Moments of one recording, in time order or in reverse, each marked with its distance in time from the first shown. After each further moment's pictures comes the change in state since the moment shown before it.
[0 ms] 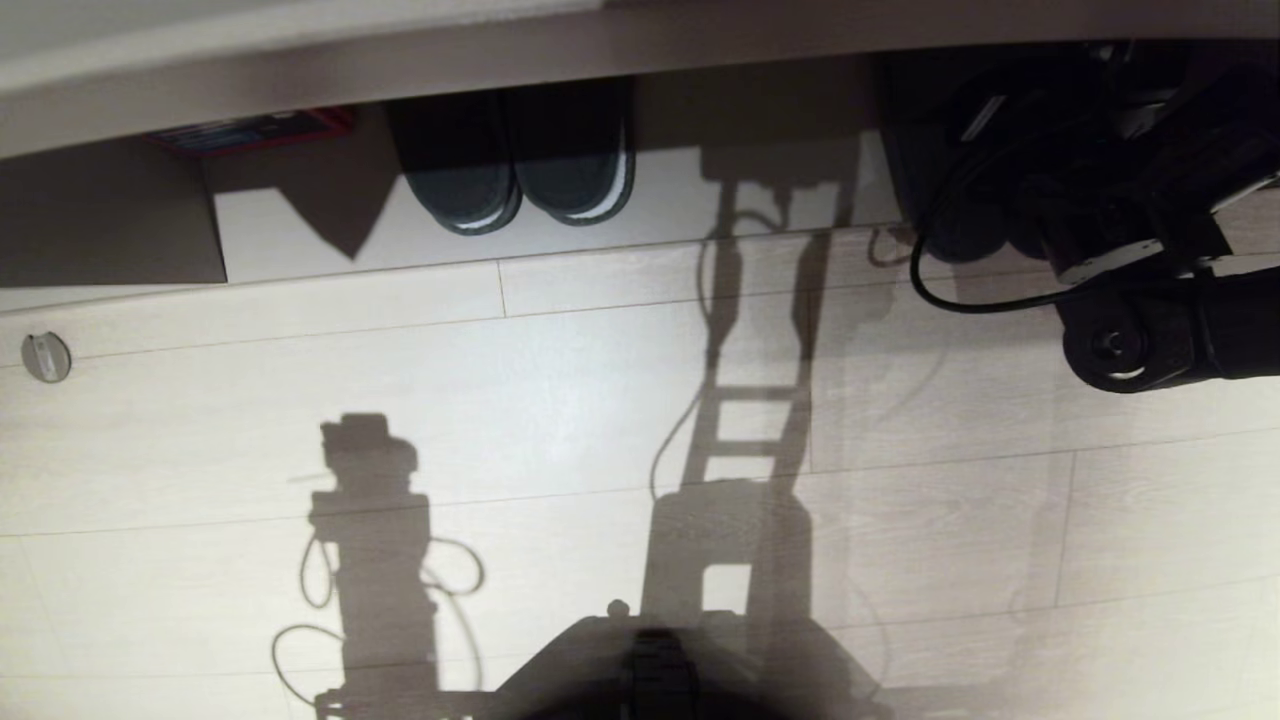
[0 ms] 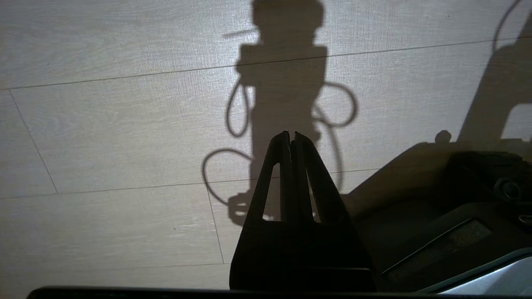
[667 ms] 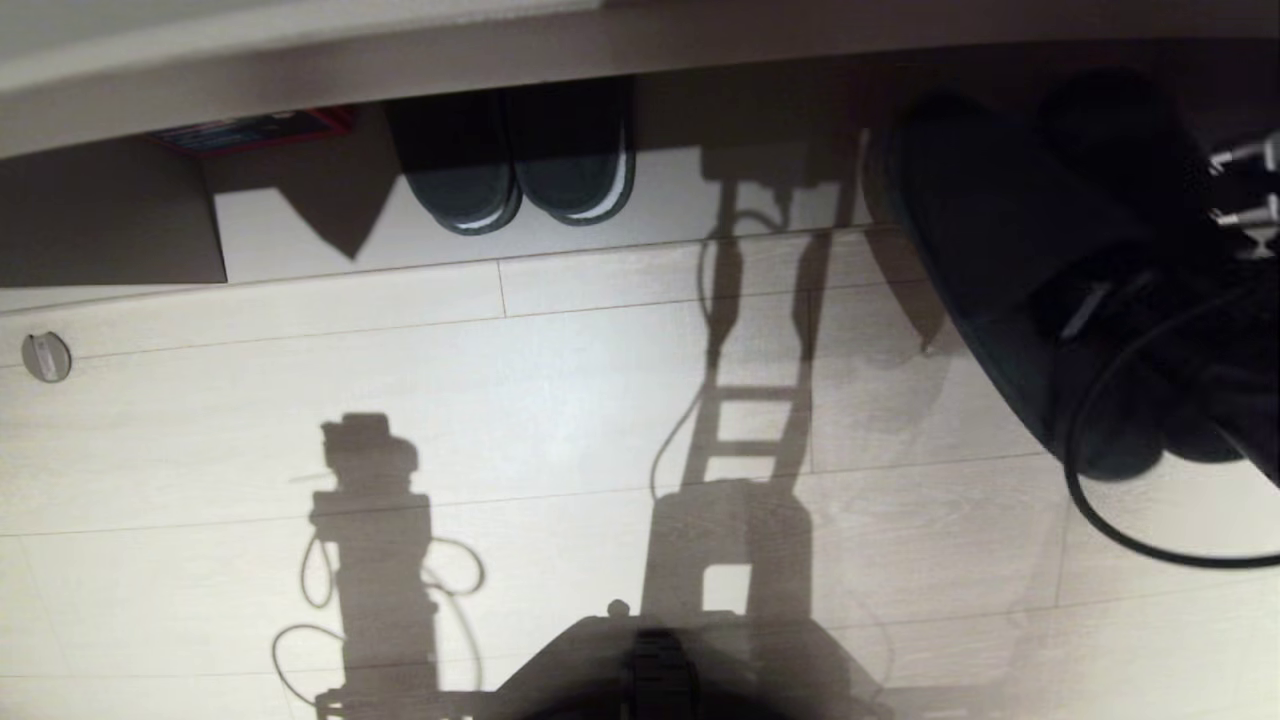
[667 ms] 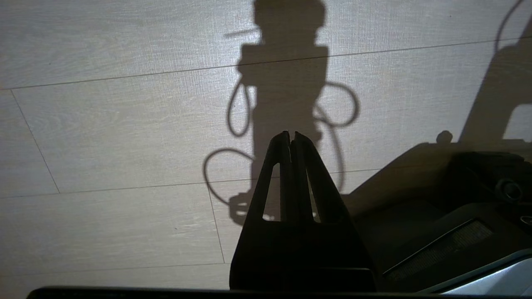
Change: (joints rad) left arm 0.000 0.000 0.000 0.000 0.000 0.000; right arm 0.018 -0.517 0.778 0.172 0.005 0.001
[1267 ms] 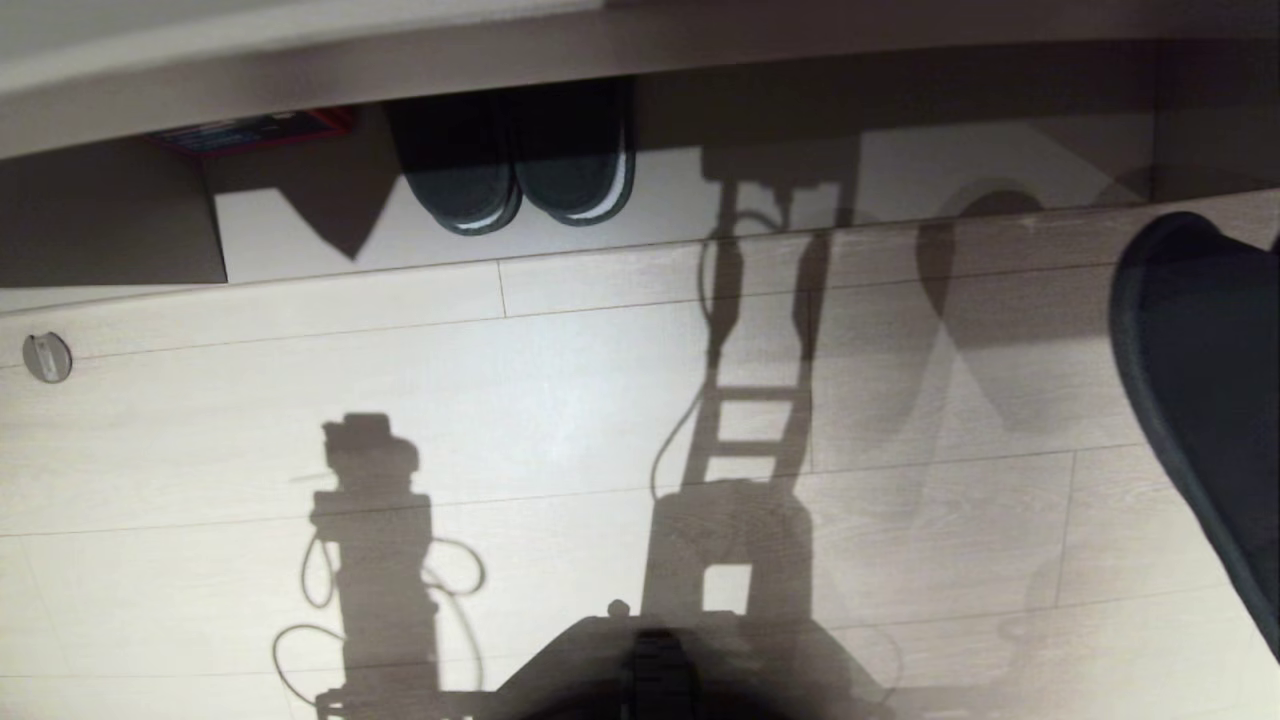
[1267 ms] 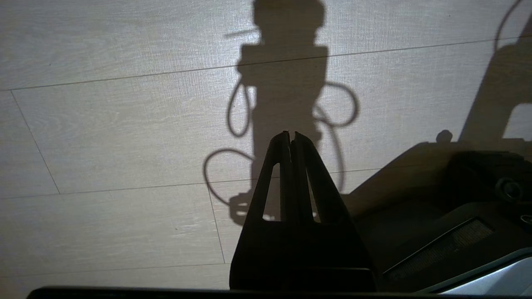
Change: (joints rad) left arm 0.001 0.000 0.000 0.000 -0.002 0.004; right arm -0.021 -0.718 0.345 0.401 0.005 -0.001
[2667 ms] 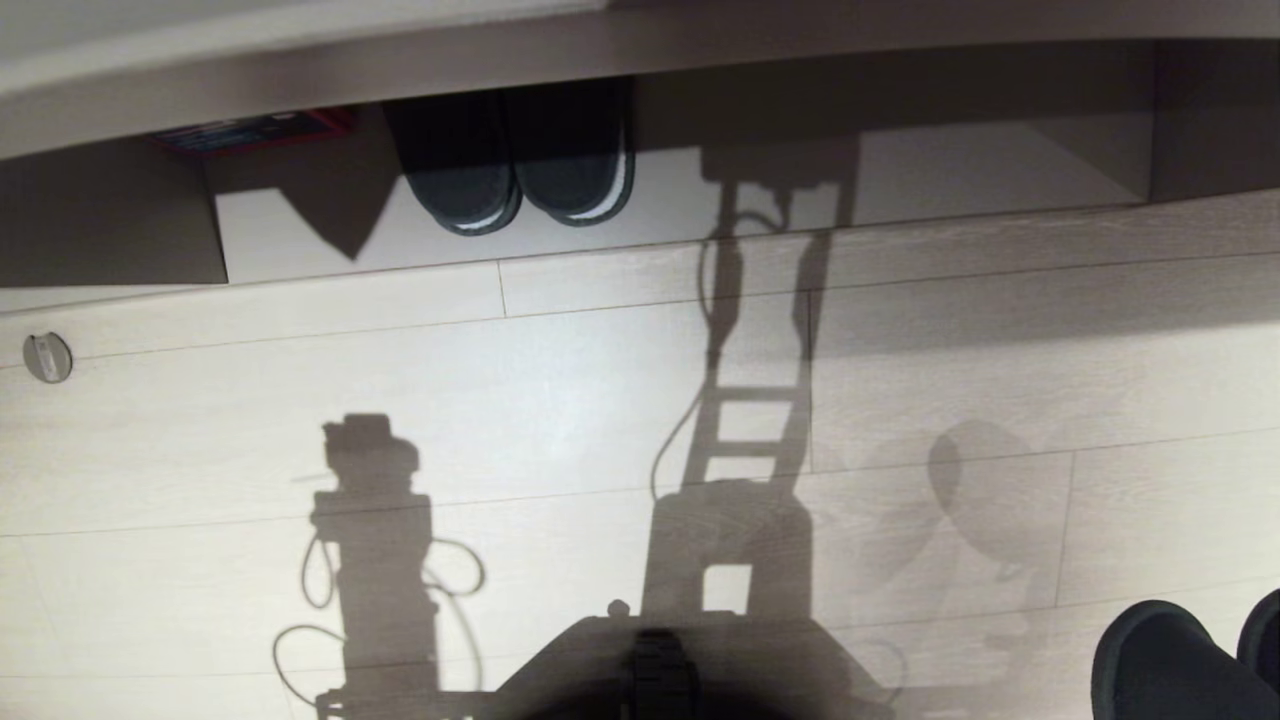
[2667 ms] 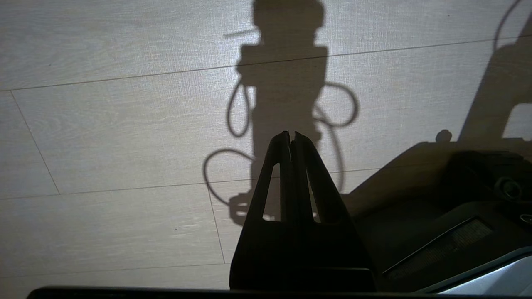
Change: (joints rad) left arm -0.001 0.000 0.000 0.000 0.000 0.001; right arm -0.157 -0.704 0.284 0.726 0.050 0.105
